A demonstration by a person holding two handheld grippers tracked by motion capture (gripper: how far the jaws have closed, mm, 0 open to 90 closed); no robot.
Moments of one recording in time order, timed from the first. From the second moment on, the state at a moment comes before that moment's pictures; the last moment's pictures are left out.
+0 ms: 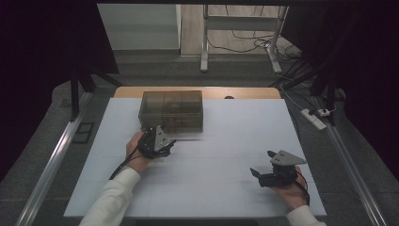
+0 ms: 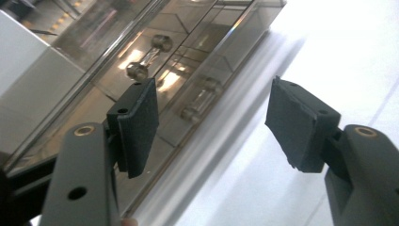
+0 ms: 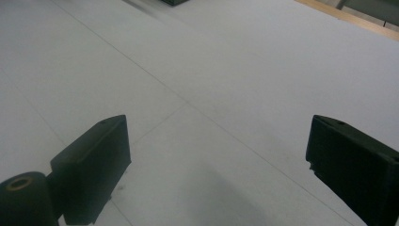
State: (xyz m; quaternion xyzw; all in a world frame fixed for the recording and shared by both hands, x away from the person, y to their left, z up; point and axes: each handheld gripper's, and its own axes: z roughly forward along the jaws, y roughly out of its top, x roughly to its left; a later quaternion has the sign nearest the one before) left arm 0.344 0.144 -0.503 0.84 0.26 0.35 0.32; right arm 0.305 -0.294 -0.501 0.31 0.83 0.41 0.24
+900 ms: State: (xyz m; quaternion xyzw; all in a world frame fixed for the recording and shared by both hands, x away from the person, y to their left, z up) left arm 0.352 0.146 -0.475 0.86 0.25 0.26 0.35; right arm 0.305 -0.293 -0.502 0.31 0.83 0.41 0.24
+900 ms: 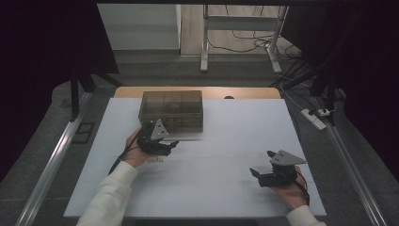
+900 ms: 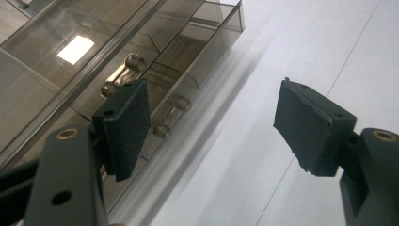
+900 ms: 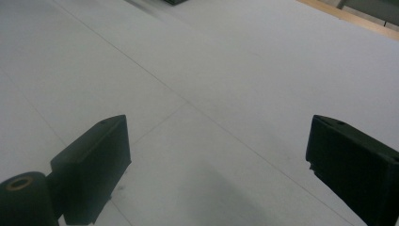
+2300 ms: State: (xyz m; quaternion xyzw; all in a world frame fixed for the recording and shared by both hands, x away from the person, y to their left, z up) left arm 0.387 0.140 -0.496 0.87 0.26 0.27 0.30; right arm 0.306 -0.292 -0.502 0.31 0.83 0.40 0.24
